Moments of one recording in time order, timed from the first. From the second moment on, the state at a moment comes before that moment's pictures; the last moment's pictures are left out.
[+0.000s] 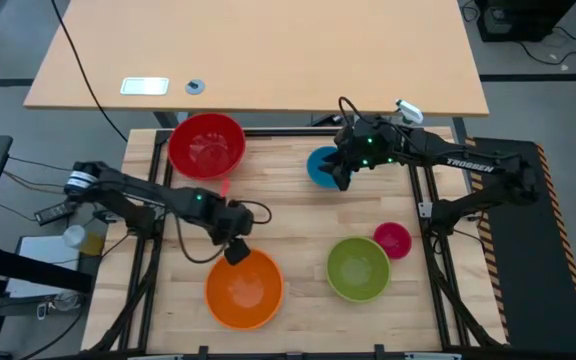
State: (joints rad) left arm -0.18 1.44 1.10 -0.95 0.04 -0.79; right arm -0.31 1.28 1.21 -0.55 -0.12 0.28
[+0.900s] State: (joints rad) left arm -0.28 1.64 1.10 -0.95 0.15 -0.86; right arm -0.31 1.29 1.21 -0.49 -0.13 0.18
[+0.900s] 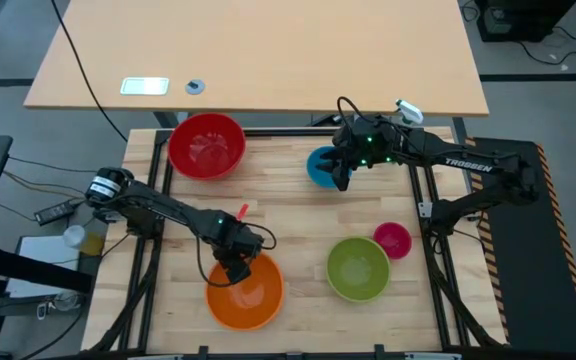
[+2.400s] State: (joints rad) left arm 0.97 1.38 1.45 -1.34 -0.17 -0.09; right arm -0.29 1.29 1.21 -0.40 -0.12 0.23
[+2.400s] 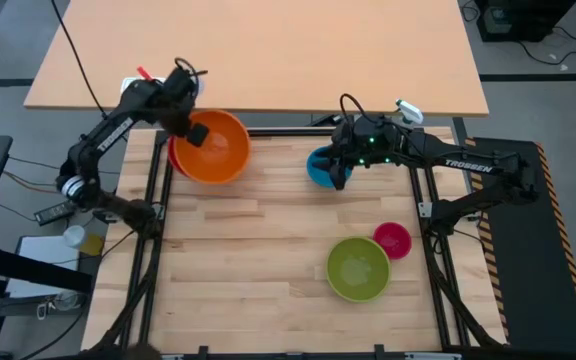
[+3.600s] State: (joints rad) left arm 1.03 1.76 1.45 -1.27 -0.22 -0.08; right arm -0.29 1.29 1.19 -0.36 -0.07 0.27
